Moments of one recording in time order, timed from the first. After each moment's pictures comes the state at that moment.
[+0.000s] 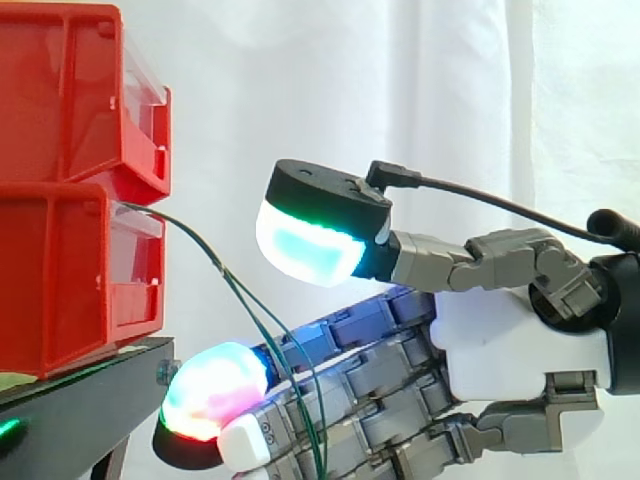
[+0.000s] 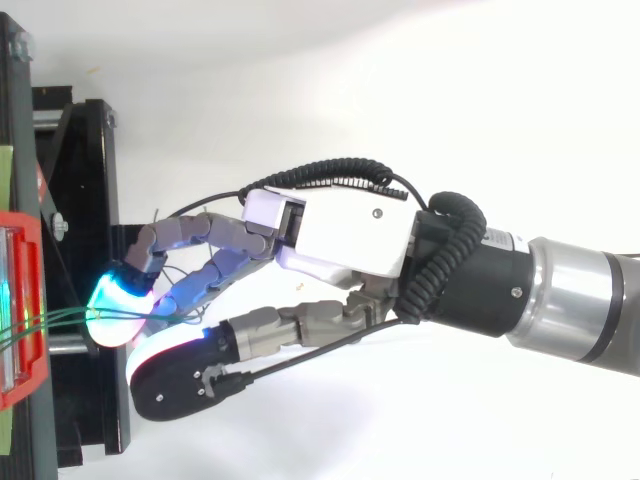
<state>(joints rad) 0.24 -2.39 -1.08 -2.89 -1.11 -0.06</state>
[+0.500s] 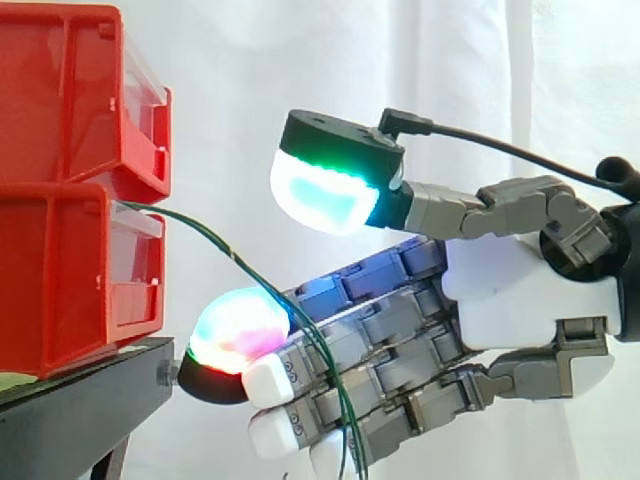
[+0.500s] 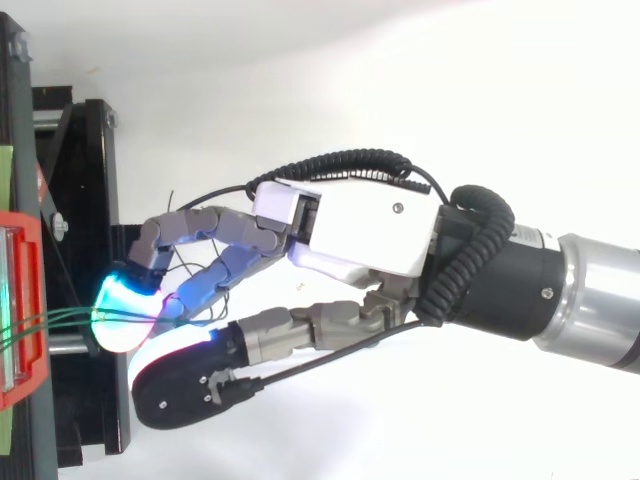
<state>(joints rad) 0.24 -2.35 -1.08 -2.93 -1.10 -0.07</state>
